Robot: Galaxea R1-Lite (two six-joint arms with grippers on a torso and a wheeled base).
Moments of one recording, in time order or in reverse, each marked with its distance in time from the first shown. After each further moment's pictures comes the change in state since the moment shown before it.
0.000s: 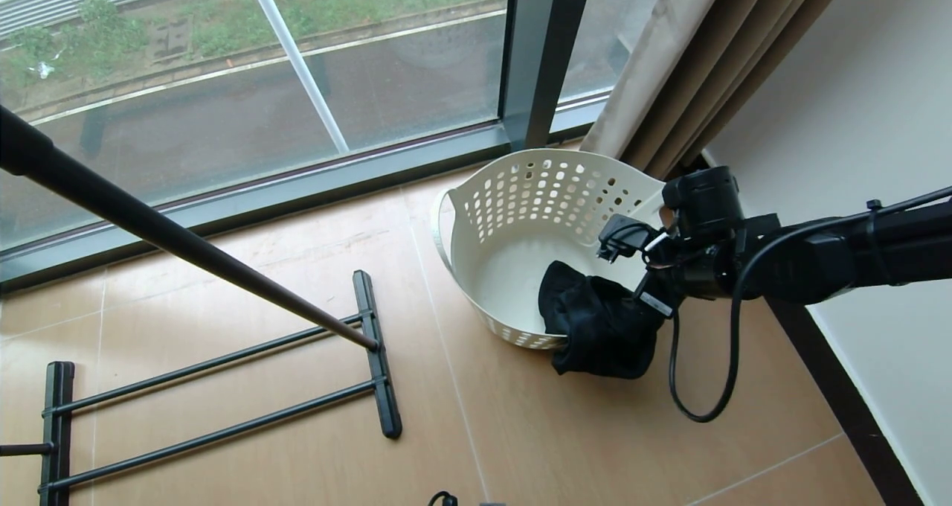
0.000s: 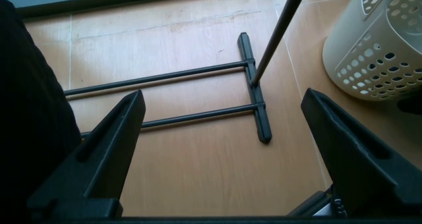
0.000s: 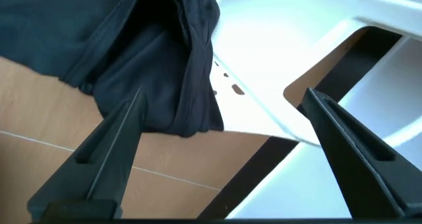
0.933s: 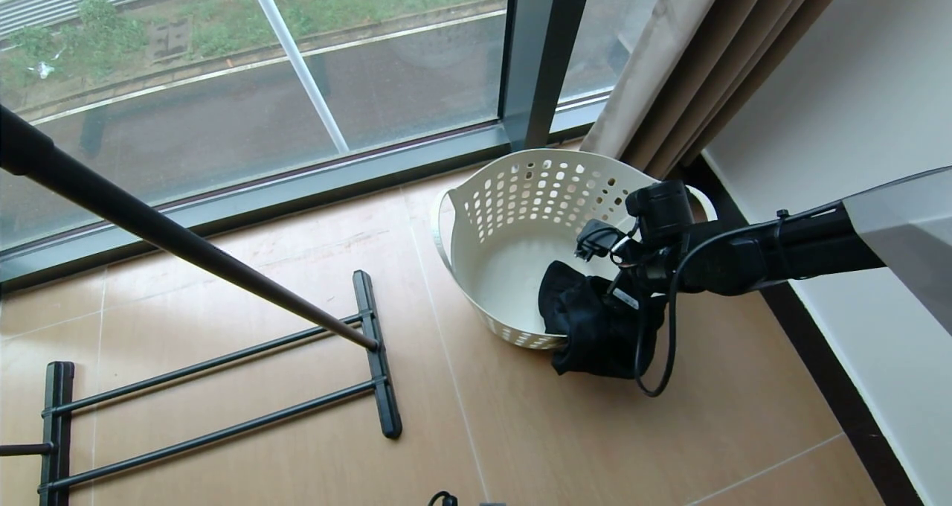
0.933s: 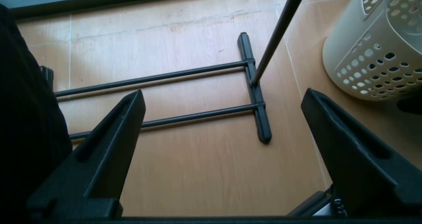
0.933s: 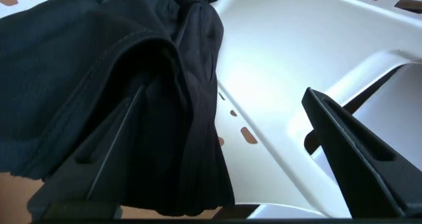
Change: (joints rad) left arm 0.000 0.000 0.000 0.000 0.000 0.000; right arm -0.016 0.191 -0.184 0.000 -0.005 0.012
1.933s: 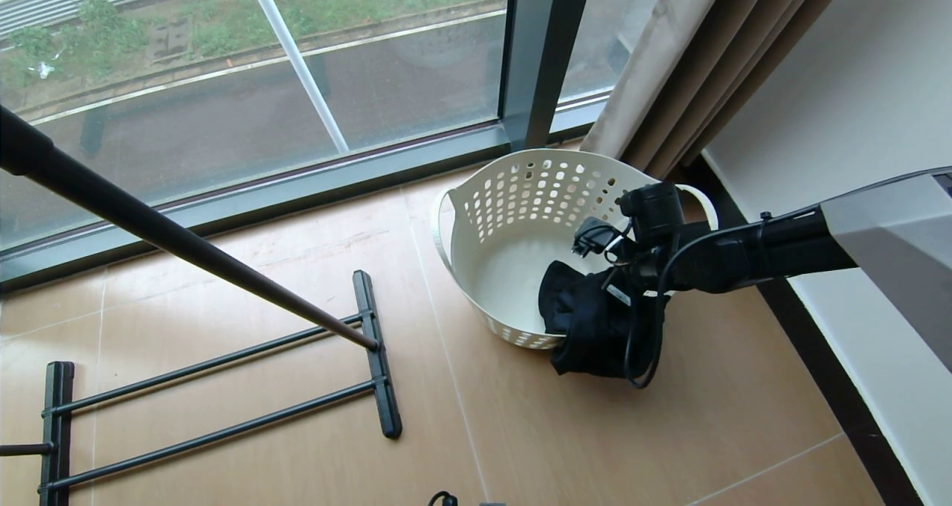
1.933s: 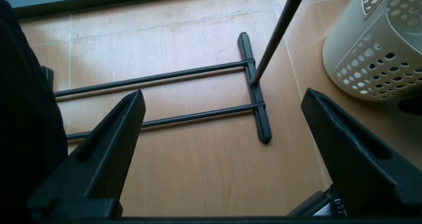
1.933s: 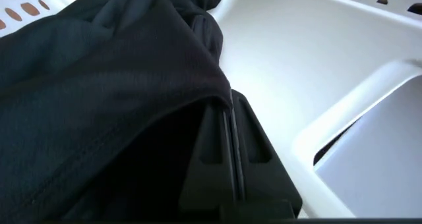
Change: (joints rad) left arm 0.000 0.000 0.000 0.000 0.000 0.000; right arm -0.006 0.039 -0.047 -0.002 0.001 0.037
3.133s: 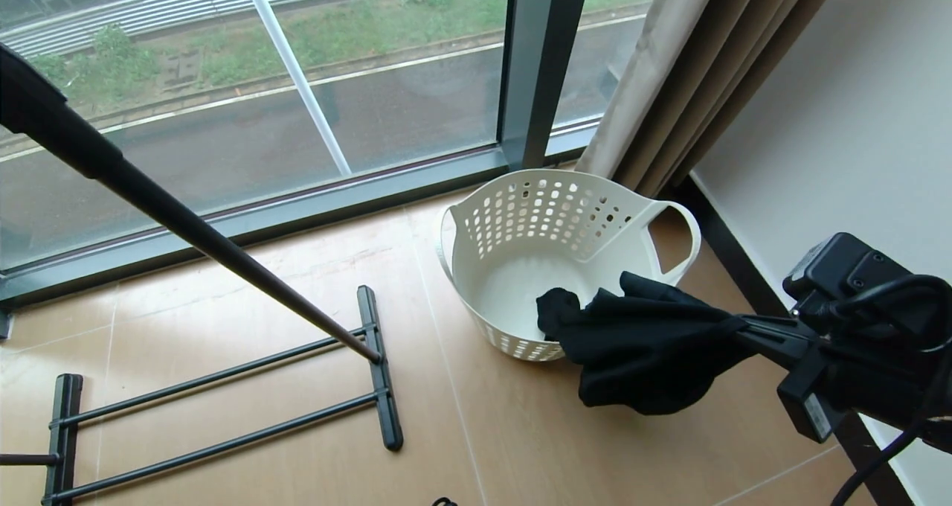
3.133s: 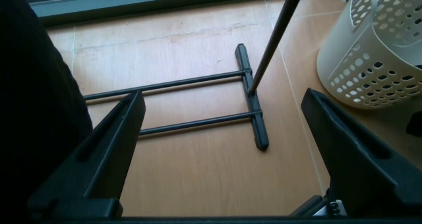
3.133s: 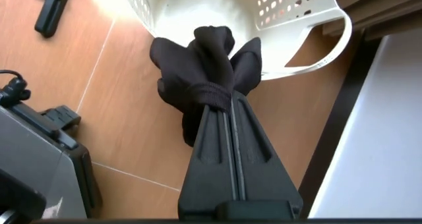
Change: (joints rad) left arm -0.001 0.000 -0.002 0.001 0.000 -0.001; right arm 0.265 -0.988 0.889 -0.166 0.067 0.259
